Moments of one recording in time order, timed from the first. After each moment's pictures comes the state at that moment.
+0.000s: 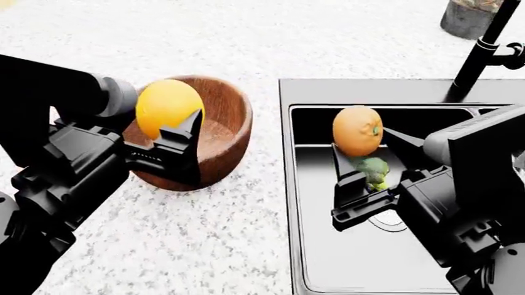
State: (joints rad) left arm -0.95 -0.81 0.24 0.68 -1.76 -0.92 -0.89; right arm 0.66 0.73 0.00 -0.86 1.45 1.13 0.70
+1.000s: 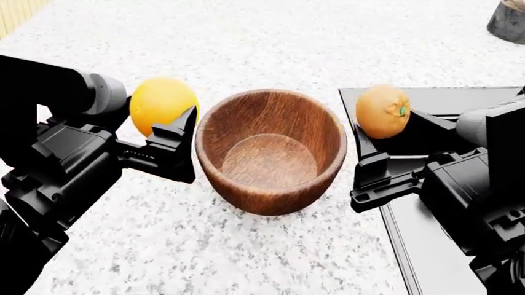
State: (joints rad) left arm -0.94 -0.83 0.23 0.68 -1.76 -0.90 -0.87; right arm 0.75 0.80 0.01 -0.84 1.55 1.11 0.80
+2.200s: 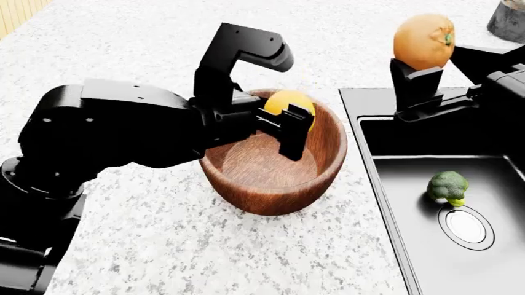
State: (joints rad) left arm -1.36 -0.36 0.70 -0.06 -1.49 -1.06 -0.36; right arm 1.21 0.90 -0.16 -0.51 1.85 1.19 0.89
